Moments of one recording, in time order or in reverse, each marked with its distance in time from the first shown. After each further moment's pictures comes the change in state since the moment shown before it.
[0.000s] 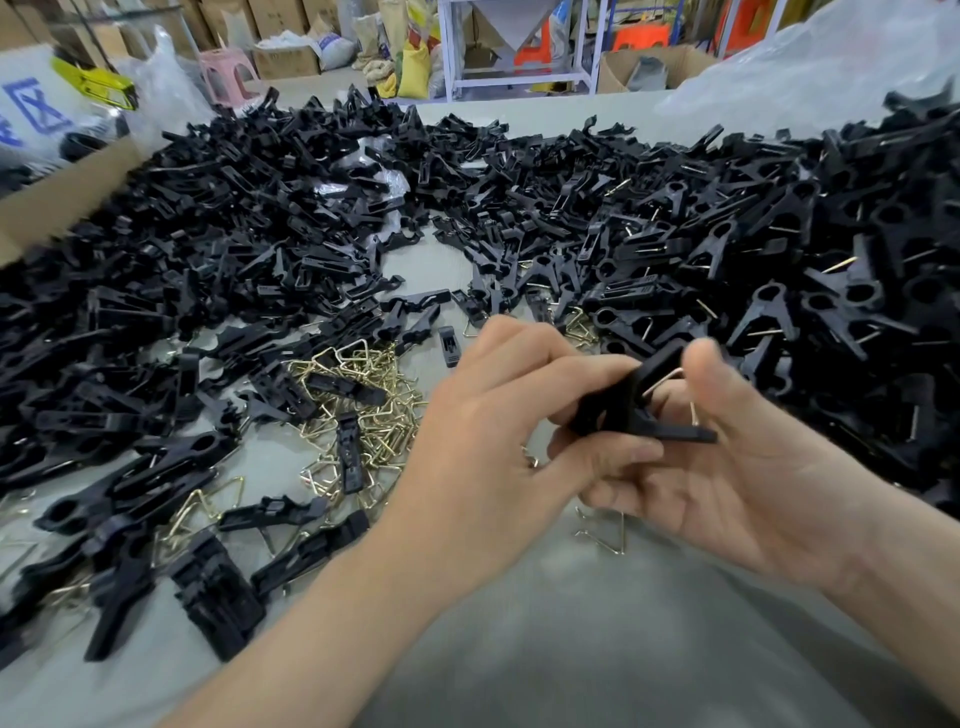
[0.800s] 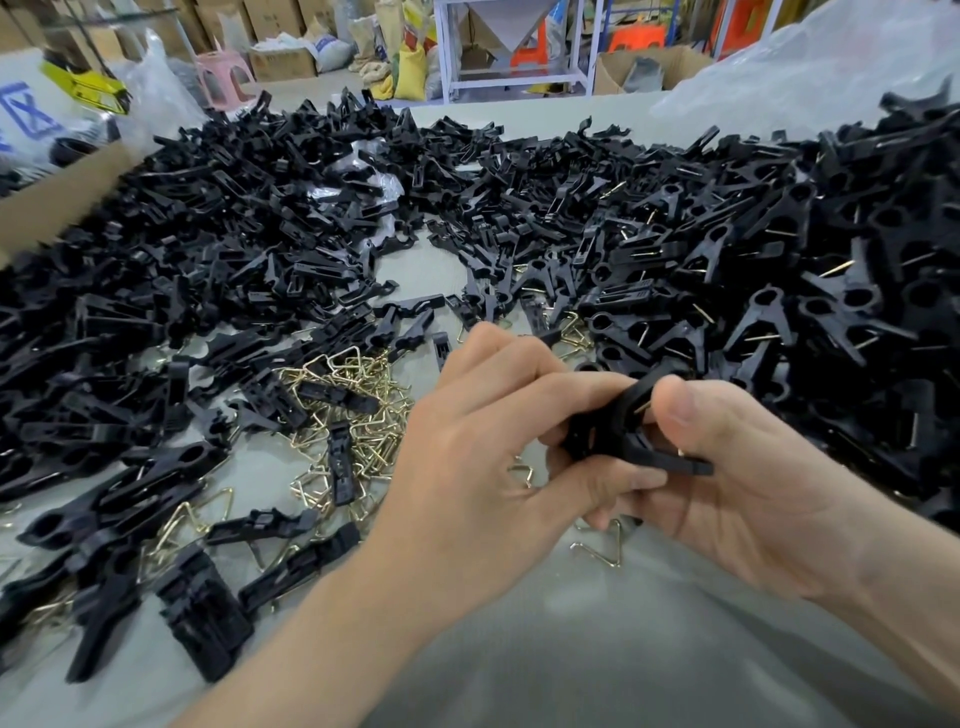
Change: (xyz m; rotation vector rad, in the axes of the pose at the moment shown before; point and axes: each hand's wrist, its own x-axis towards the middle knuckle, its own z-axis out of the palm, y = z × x) left_hand -0.001 0.003 0.001 -0.021 0.051 0.054; right_hand 0.002 -0.002 0.001 -0.149 -0.082 -0.130
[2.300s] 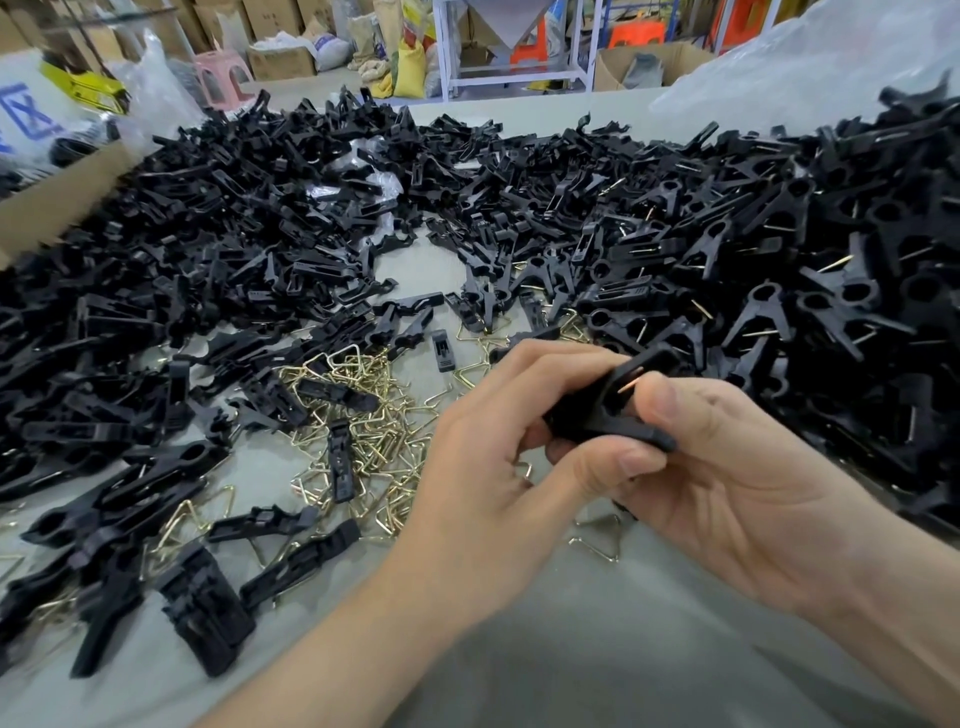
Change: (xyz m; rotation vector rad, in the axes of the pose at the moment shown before) left_hand -0.006 0.003 0.010 -0.401 -0.042 -0.192; right_hand -0.001 0.005 0.009 0.234 0.055 -0.054
